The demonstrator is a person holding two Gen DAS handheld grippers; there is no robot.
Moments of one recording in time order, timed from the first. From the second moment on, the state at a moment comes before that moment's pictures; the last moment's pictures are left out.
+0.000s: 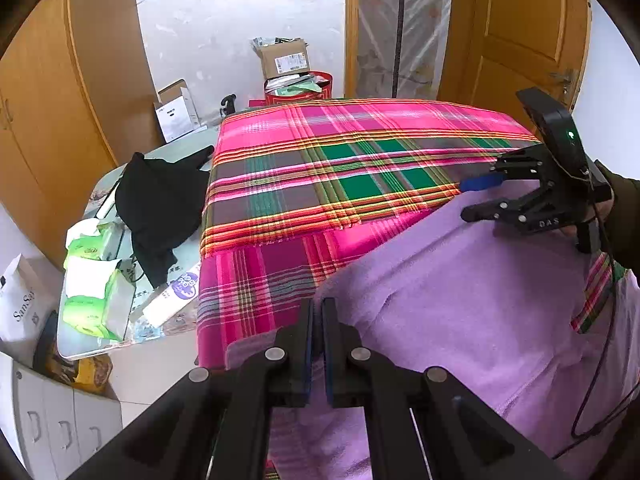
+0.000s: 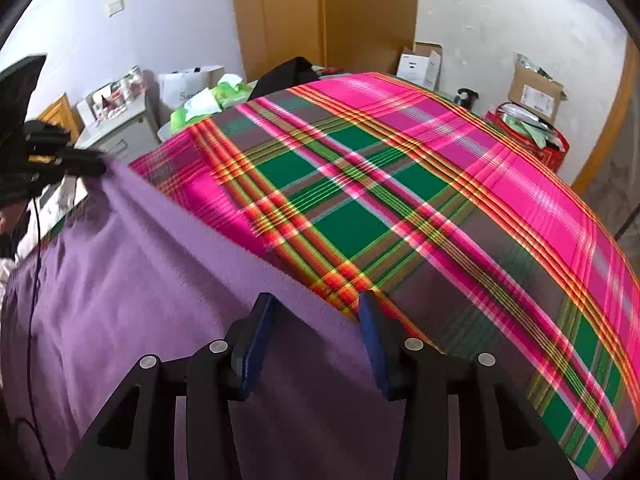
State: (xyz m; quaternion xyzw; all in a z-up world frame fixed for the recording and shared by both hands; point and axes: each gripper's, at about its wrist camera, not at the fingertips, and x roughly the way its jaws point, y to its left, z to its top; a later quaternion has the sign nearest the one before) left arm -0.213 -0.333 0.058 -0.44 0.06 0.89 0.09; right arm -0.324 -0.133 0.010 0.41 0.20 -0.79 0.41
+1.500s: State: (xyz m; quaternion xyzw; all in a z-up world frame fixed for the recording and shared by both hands) left arm -0.149 -0.326 0.099 -0.42 0.04 0.91 0.07; right arm -0.161 -0.116 0.097 0.29 0.27 -0.84 0.36
